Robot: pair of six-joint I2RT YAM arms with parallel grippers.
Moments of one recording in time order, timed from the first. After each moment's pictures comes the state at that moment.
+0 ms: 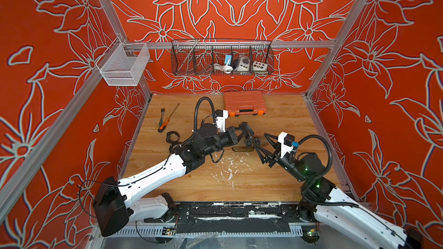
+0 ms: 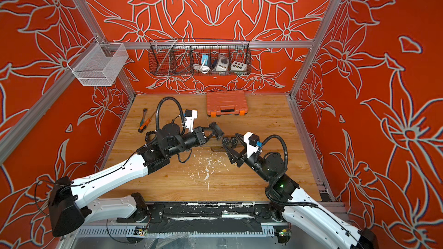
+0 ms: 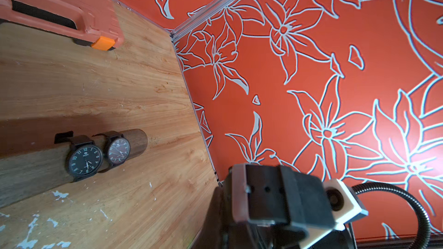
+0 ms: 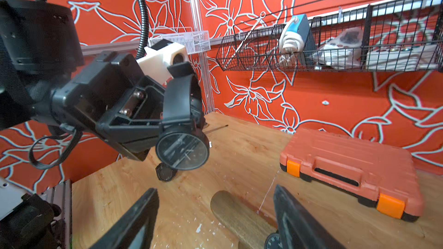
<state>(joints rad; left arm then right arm) -0.80 1.19 0.89 0.19 0.17 -1.05 0.78 0.60 0.36 0.38 -0.08 0.13</state>
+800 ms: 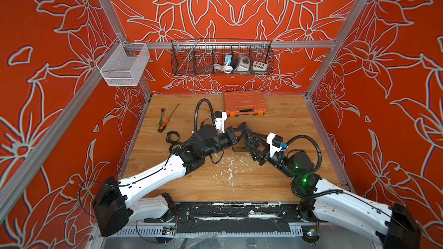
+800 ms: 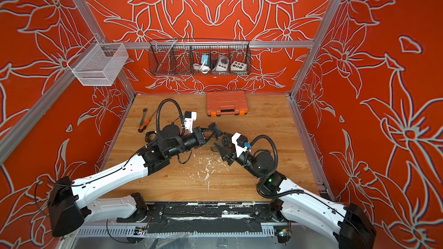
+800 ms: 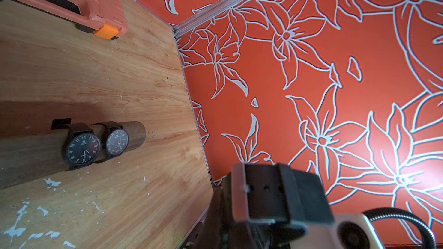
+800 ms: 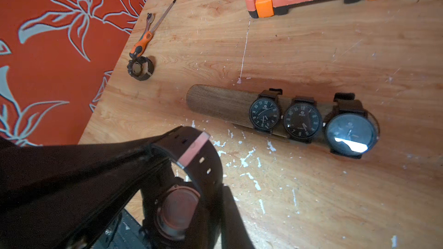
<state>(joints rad) -0.80 1.18 0.87 0.21 0.16 -1.12 0.88 0.81 0.36 0.64 -0.05 0.01</state>
